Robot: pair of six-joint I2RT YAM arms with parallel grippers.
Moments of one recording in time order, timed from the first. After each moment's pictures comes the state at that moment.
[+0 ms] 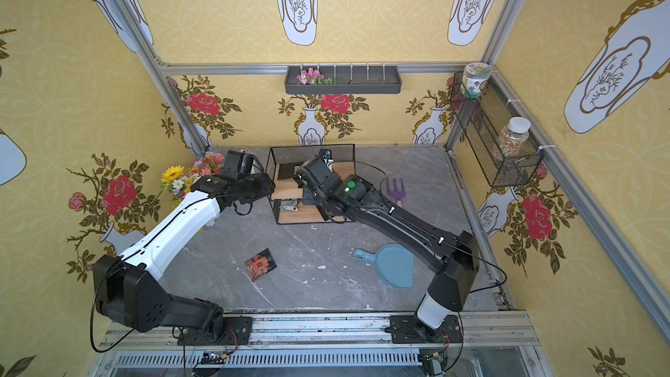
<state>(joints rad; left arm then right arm) -0.35 1.44 1.27 -0.71 0.00 -0.65 0.91 1.61 1.59 -0.78 0.28 0.71</state>
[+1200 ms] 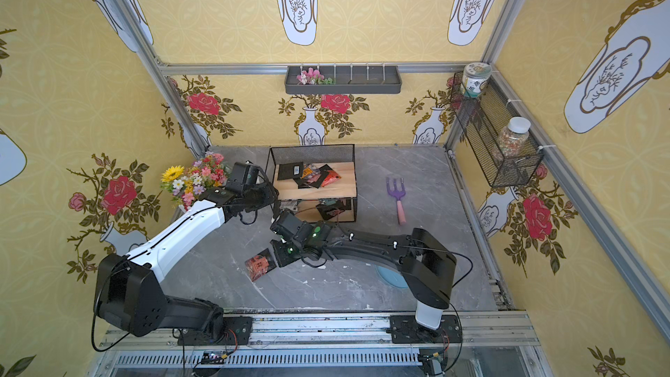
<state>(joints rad) -0.37 1.42 1.11 -0.57 -0.01 -0.67 1.12 1.79 1.33 -0.47 -0.13 0.58</state>
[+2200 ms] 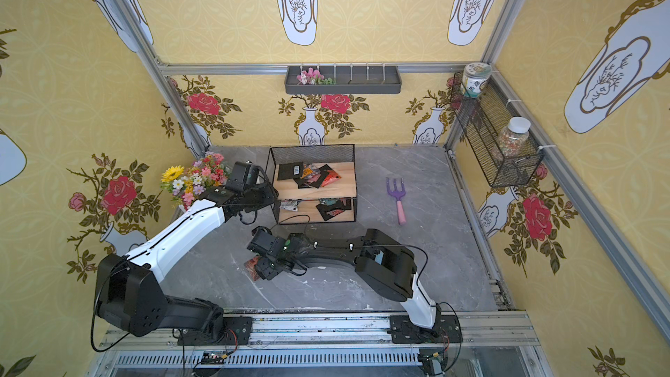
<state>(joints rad) -0.38 1.42 1.13 -0.60 -0.01 -0.67 1.20 2.00 1.47 -0.48 0.03 0.44</state>
